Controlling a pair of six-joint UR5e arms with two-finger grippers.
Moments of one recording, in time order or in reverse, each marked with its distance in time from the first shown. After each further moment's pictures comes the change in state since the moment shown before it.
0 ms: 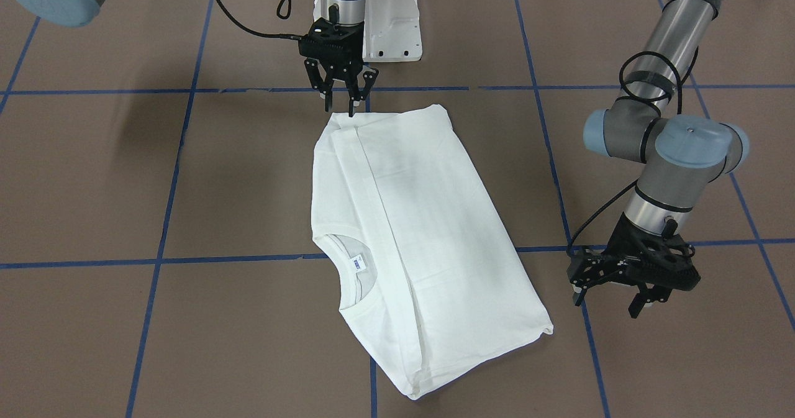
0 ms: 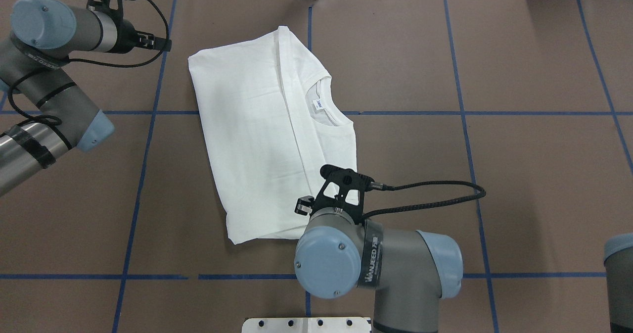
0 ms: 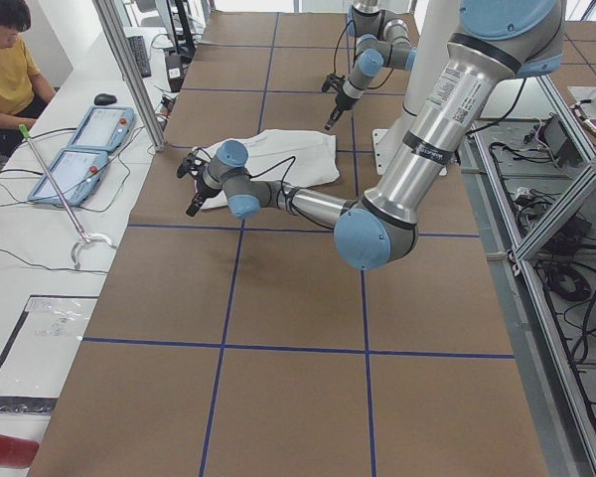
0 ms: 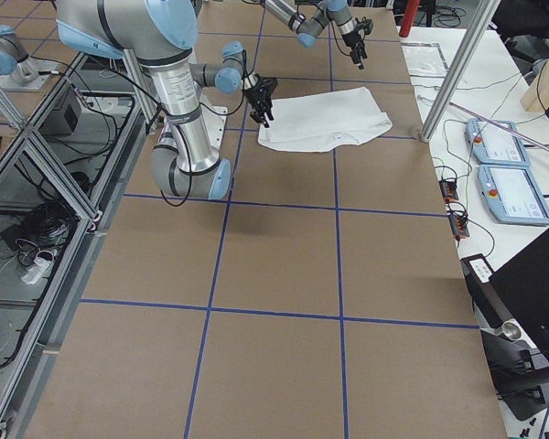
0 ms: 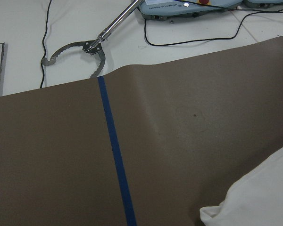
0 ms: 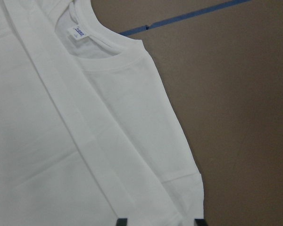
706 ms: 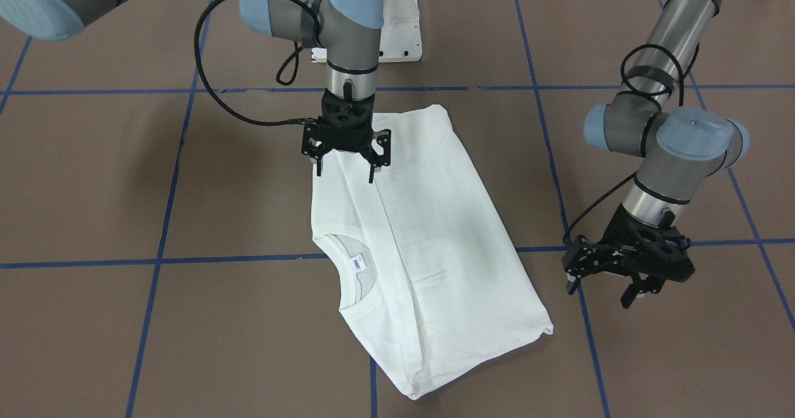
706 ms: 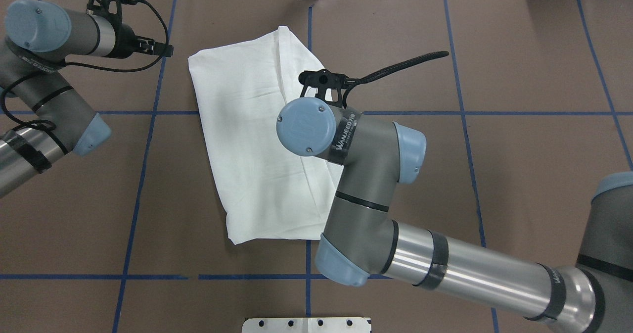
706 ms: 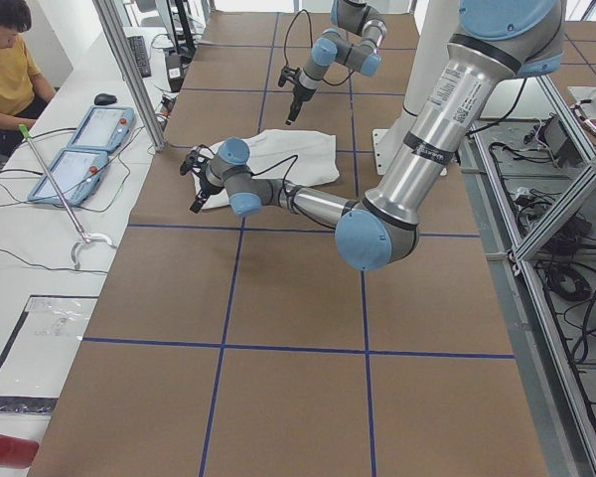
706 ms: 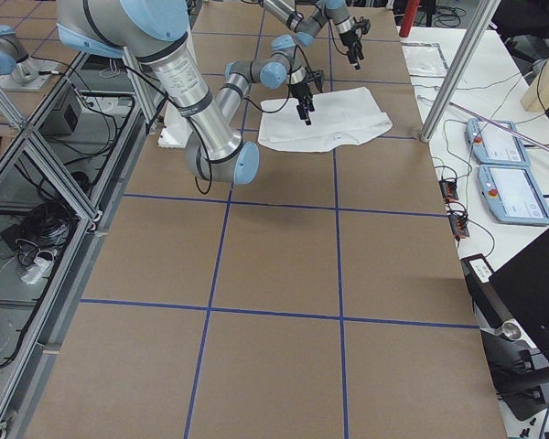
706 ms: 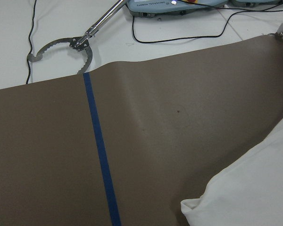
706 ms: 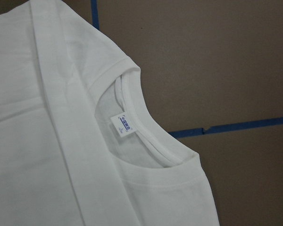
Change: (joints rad) left arm 0.004 0.038 -0.052 0.000 -0.052 -0.004; right arm 0.261 0.243 -0.390 0.140 0.189 -0.342
